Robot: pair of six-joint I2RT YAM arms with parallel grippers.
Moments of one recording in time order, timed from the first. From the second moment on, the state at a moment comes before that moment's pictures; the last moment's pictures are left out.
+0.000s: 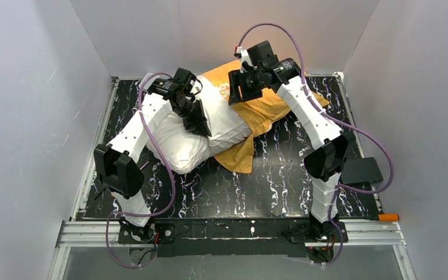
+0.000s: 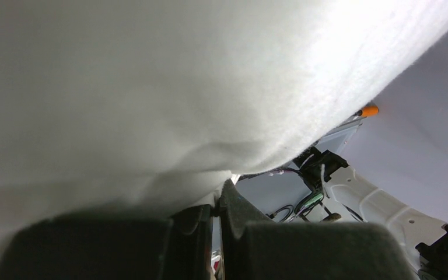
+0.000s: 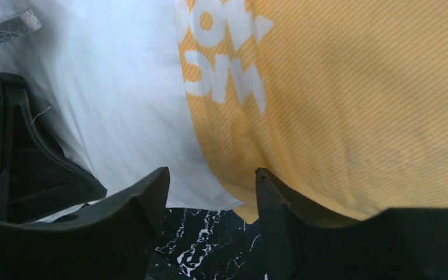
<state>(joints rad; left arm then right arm) -0.43 1.74 1.76 -1.25 0.40 -0.66 0.57 1.98 2.25 -1.10 -0.26 0.21</state>
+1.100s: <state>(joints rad) -0.43 1.78 1.87 -1.29 0.40 -0.67 0.54 1.99 2.25 -1.01 -0.48 0.27</state>
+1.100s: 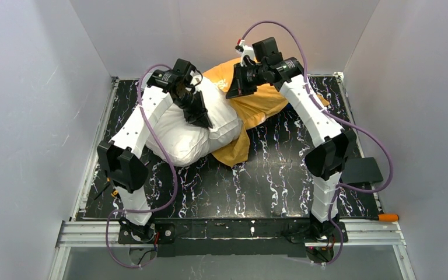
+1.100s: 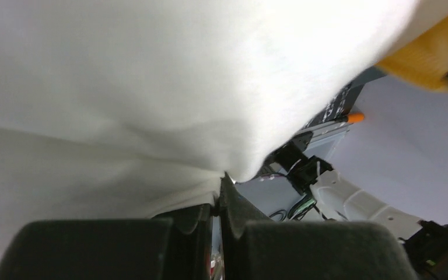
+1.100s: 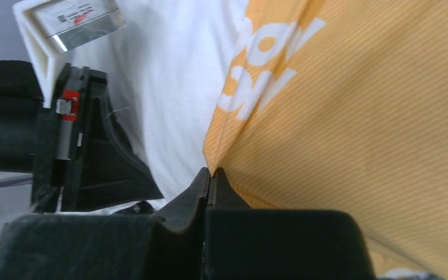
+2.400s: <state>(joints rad) -0.42 1.98 2.28 -1.23 0.48 -0.97 0.42 1.62 1.71 -1.03 -0.28 0.35</state>
